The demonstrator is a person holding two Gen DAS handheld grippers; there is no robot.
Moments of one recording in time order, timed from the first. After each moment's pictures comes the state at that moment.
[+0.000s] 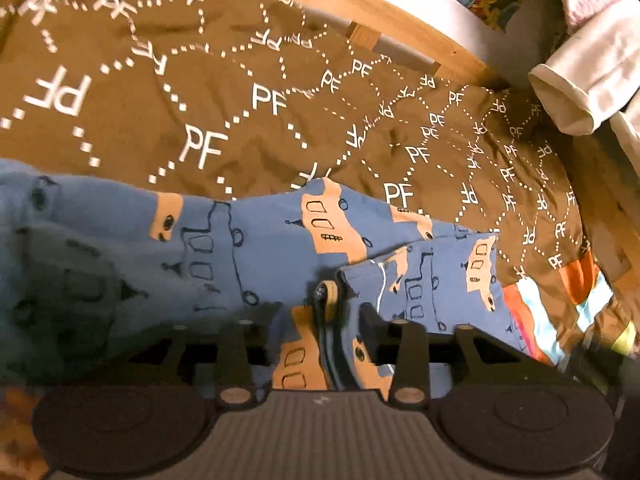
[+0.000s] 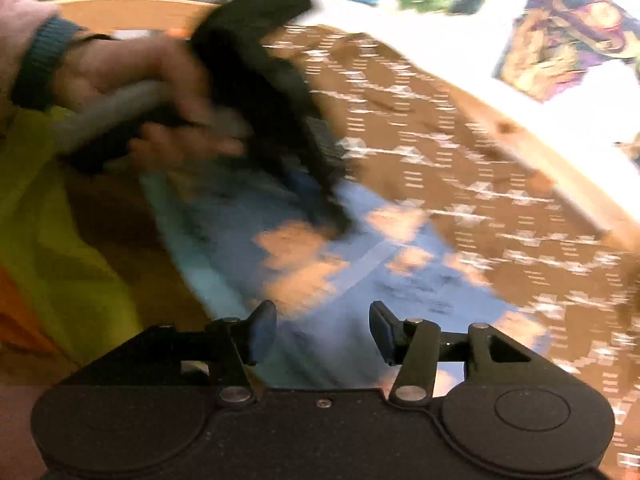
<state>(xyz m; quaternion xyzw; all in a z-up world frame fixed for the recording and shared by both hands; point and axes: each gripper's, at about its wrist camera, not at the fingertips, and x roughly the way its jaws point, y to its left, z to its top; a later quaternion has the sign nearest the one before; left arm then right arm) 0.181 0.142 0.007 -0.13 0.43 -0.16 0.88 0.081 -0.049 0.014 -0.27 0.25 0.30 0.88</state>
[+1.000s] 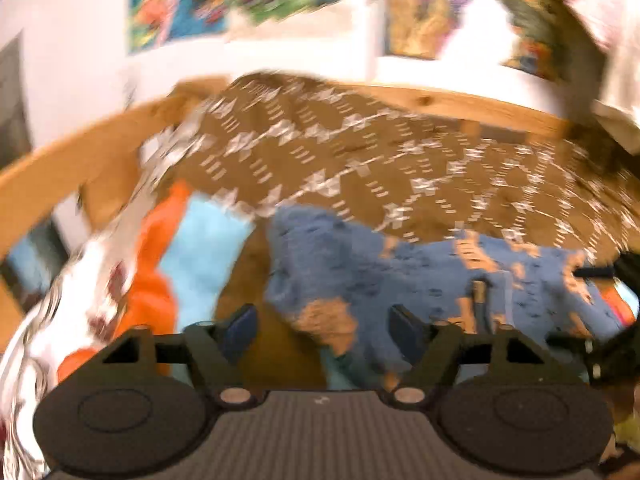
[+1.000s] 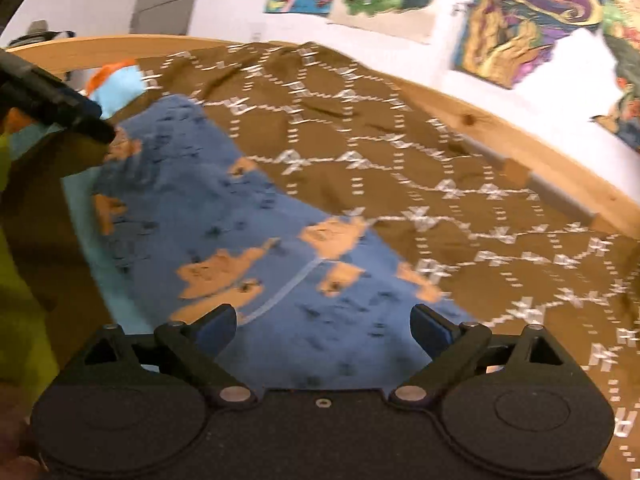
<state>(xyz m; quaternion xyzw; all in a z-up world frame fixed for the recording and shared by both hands) 0.048 0.205 0.057 -0.05 0.32 0.07 0.95 0.136 -0.067 0.006 -0.21 0.24 0.32 0.89</state>
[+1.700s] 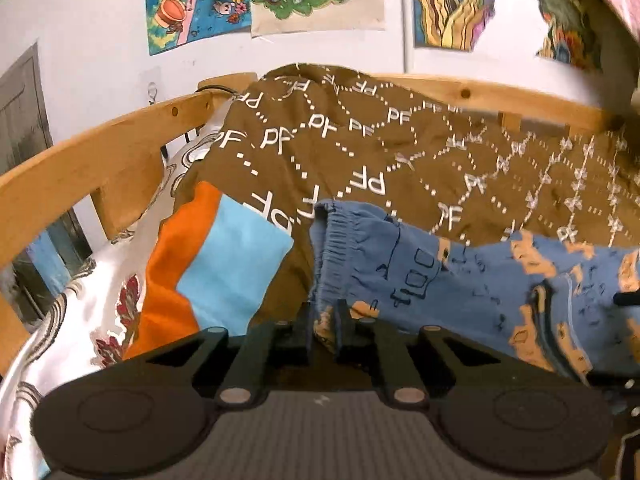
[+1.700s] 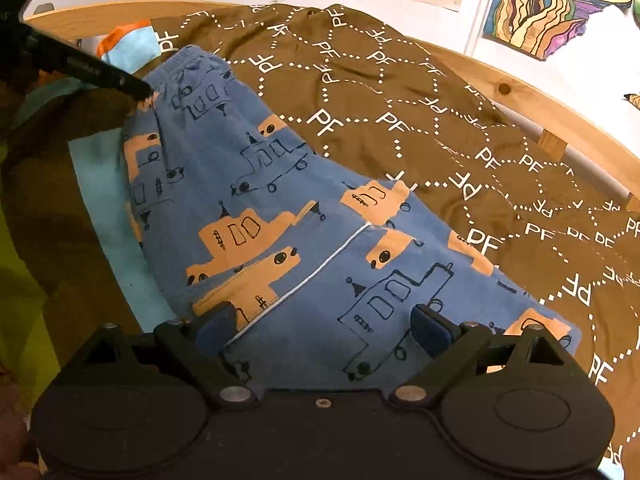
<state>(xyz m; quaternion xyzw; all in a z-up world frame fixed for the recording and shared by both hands) 0.074 0.209 0.040 -0.01 0.29 0.10 0.95 0.139 -0.047 -0.019 -0.22 0.28 0.33 0.87</state>
